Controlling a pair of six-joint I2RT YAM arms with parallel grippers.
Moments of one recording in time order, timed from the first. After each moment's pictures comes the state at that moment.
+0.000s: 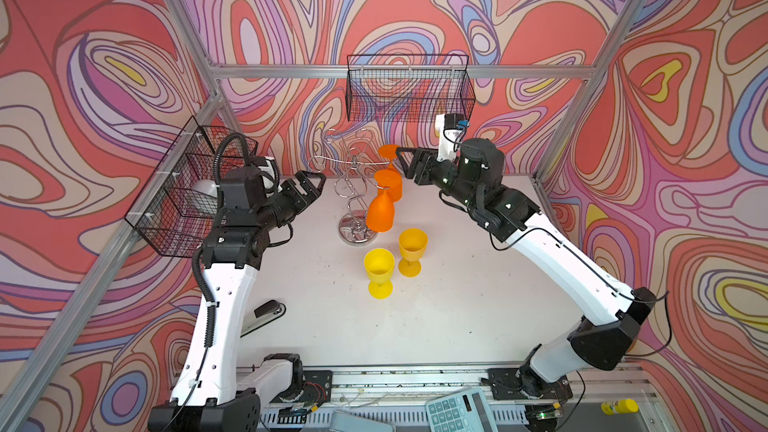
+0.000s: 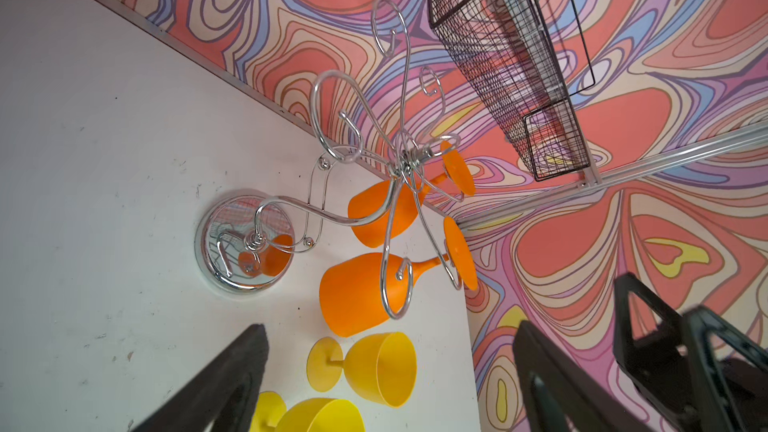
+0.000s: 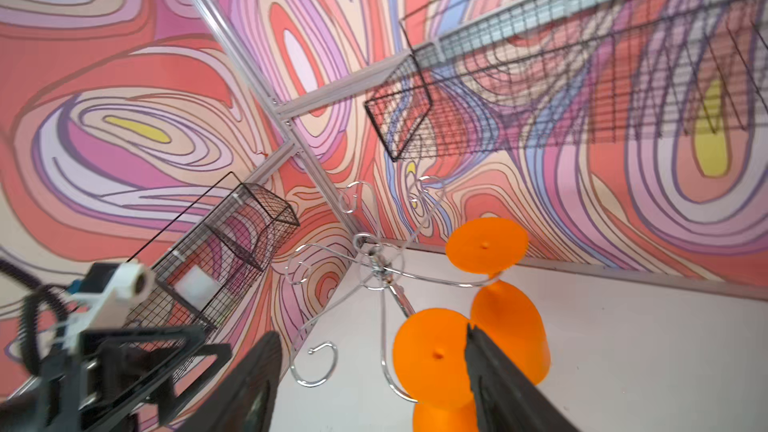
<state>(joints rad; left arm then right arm) -0.03 1.11 1.40 -0.69 0.37 -0.76 0.65 1.56 1.73 -0.28 0.02 0.52</state>
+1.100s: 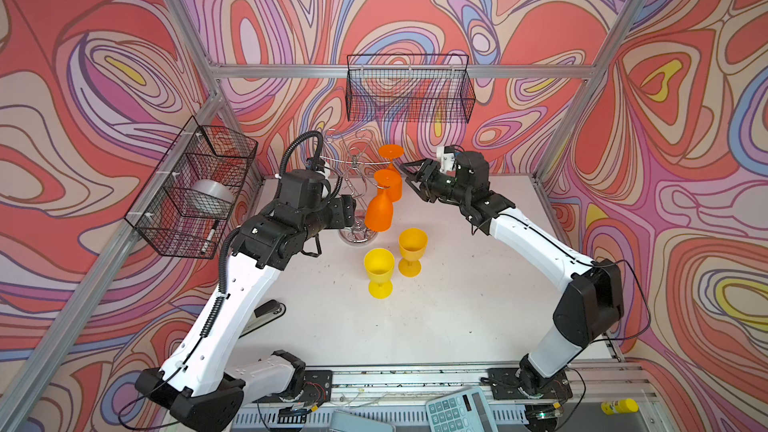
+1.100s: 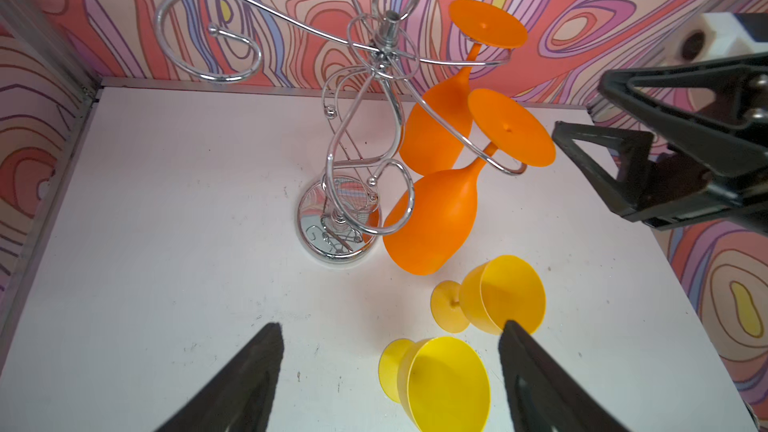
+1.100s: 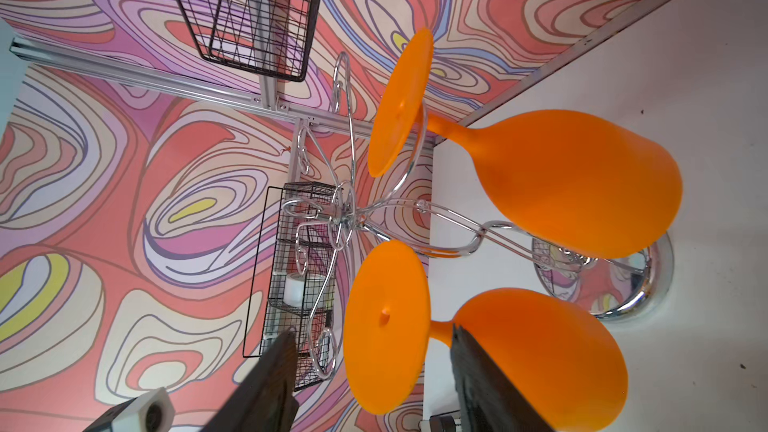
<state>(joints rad) -0.44 1.23 1.55 -0.93 -0.15 -0.38 0.47 1.69 1.50 0.04 -0.43 1.23</state>
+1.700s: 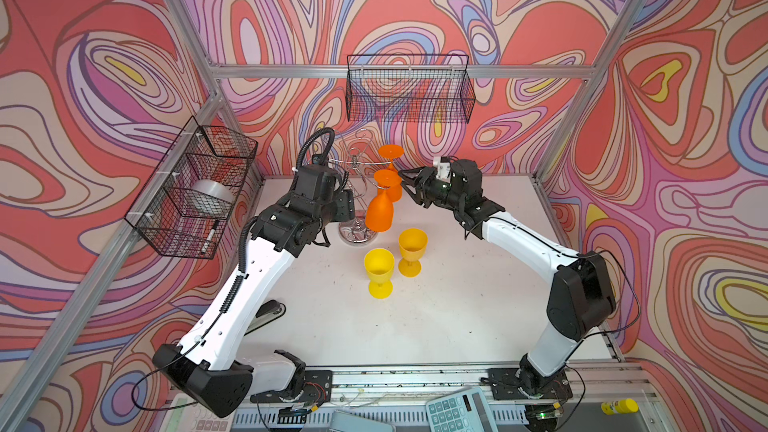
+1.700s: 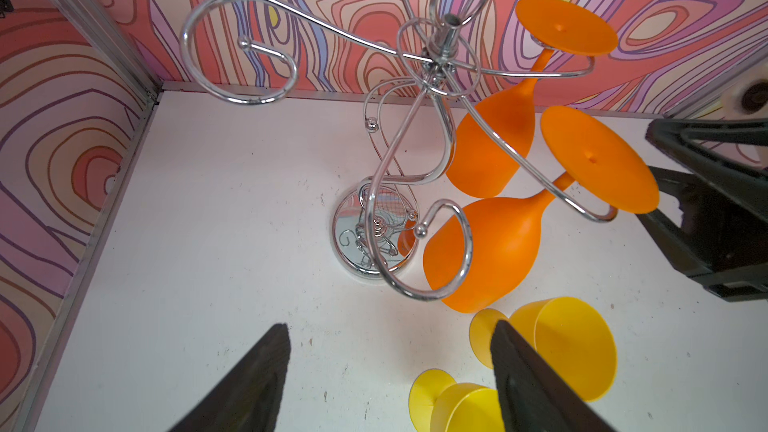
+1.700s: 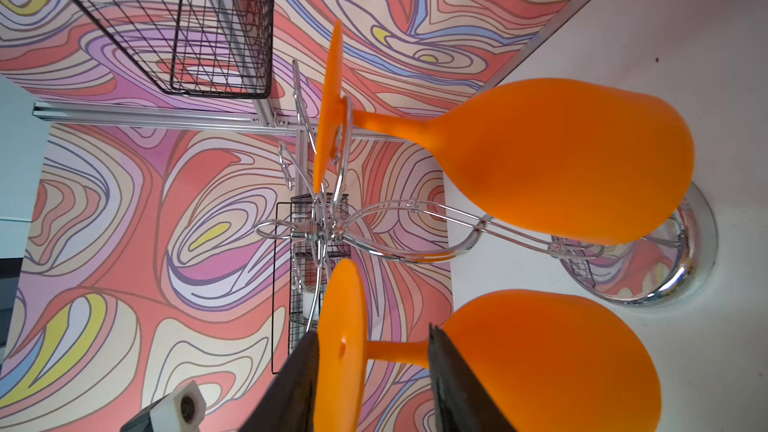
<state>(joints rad) -0.45 1.31 1.56 -0.89 -0.26 -0.38 0.47 1.73 1.42 0.19 -0.44 1.40</state>
